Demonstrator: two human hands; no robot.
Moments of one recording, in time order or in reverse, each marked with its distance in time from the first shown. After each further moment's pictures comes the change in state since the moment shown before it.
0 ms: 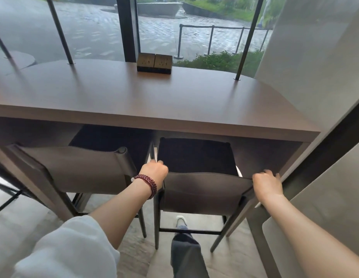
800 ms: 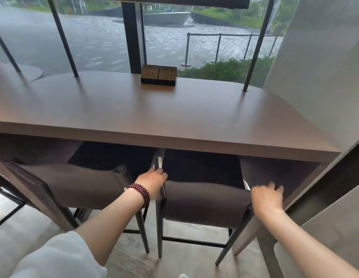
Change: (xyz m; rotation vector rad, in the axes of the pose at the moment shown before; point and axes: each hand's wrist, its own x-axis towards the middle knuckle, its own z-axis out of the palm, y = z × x) left_hand 0.033 -0.026 -0.011 -0.191 -0.042 0.047; right_hand 0.033 -0.027 -0.016 -0.102 -0.074 0.046
